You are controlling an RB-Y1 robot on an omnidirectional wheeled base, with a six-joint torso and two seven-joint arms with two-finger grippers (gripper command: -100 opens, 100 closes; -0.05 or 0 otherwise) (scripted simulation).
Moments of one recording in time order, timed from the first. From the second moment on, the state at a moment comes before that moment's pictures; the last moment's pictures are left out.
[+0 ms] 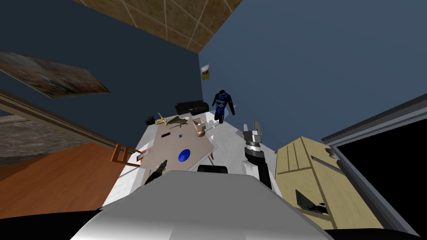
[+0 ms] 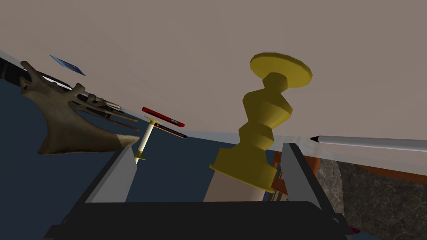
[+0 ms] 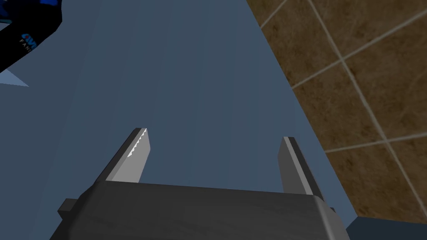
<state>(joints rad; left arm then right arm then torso) 0.02 0.40 0.45 -0.32 -0.03 -0.36 -0.56 0.52 -0.01 0.06 -2.30 0.05 -0.44 -0.13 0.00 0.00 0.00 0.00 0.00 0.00</state>
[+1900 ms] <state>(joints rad) 0.07 0.47 0.13 -0.23 0.13 -0.51 -0.50 0.52 -0.01 0.06 -2.30 0.05 -0.44 -0.13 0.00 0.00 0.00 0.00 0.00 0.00</state>
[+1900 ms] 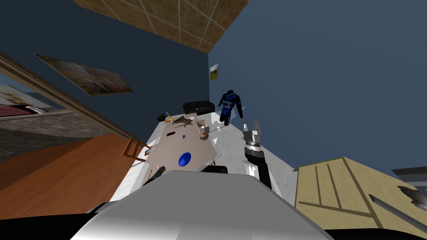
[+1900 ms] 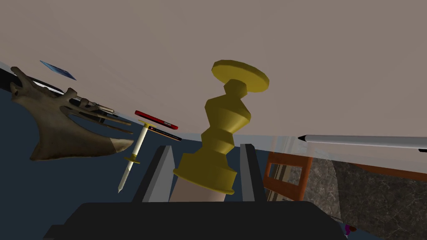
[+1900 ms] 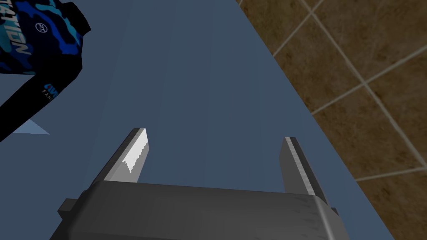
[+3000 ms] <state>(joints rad) 0.05 0.41 0.36 -0.34 0.01 -0.38 -0.55 0.52 -0.01 0.06 -2.30 0.05 -0.44 -0.13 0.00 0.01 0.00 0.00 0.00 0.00</state>
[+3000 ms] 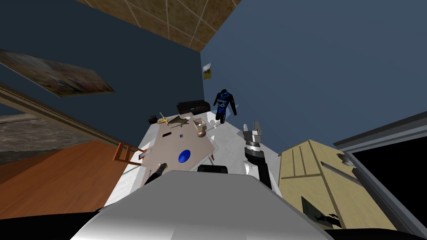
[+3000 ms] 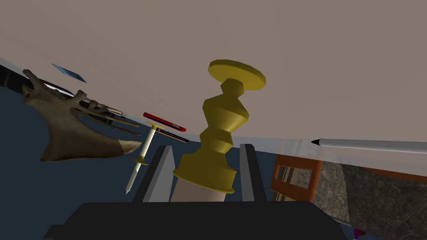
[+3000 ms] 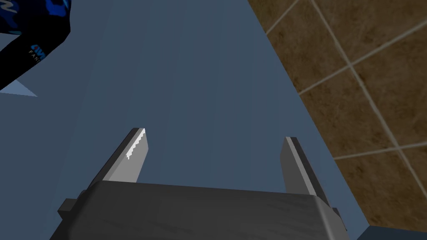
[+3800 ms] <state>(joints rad) 0.01 0.36 0.58 -0.40 -0.11 -0.28 -0.58 0.52 -0.01 0.06 -2.30 0.05 -0.44 -0.13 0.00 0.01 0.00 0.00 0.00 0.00</state>
